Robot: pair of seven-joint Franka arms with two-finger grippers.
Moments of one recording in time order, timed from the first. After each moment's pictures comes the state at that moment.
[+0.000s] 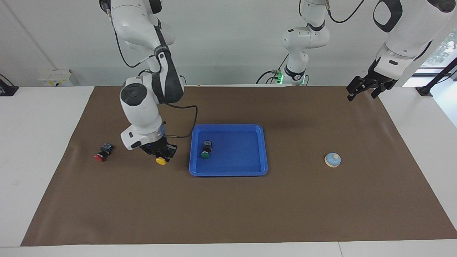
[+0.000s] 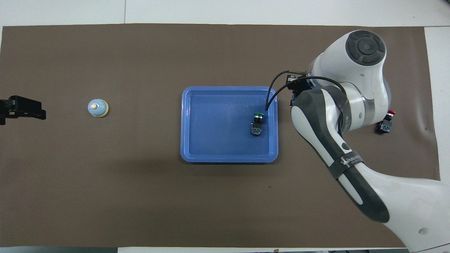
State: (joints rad) left arm 0.03 -0.06 -0.03 -1.68 0.00 1.60 -0.06; right arm 0.27 0.35 0.01 -1.67 0.00 2.09 0.52
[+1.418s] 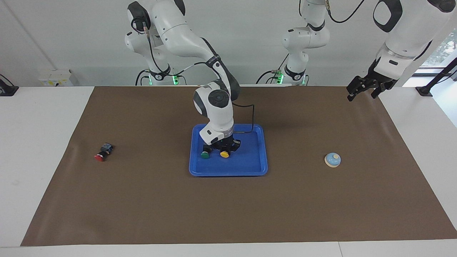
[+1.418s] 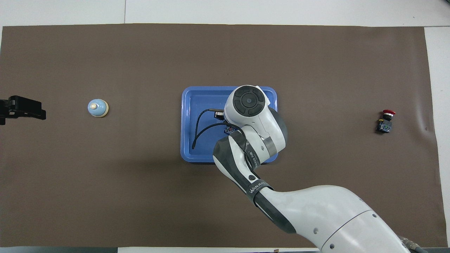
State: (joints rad) left arm 0.03 -0.06 -0.03 -1.68 0.00 1.60 -0.06; right arm 0.55 0.52 0.01 -1.71 0.04 2.30 0.76
